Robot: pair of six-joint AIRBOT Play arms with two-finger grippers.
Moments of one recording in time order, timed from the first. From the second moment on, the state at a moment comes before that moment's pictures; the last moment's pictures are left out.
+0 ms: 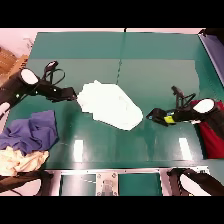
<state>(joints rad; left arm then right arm) -0.06 -1.35 1.05 1.10 -0.95 -1.42 -0.01 -1.03 0.61 -0.93 1.01 1.48</state>
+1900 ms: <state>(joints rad) -0.10 -0.85 1.61 0.89 -0.82 -1.09 -0.23 -0.58 1.30 -0.81 1.08 1.37</state>
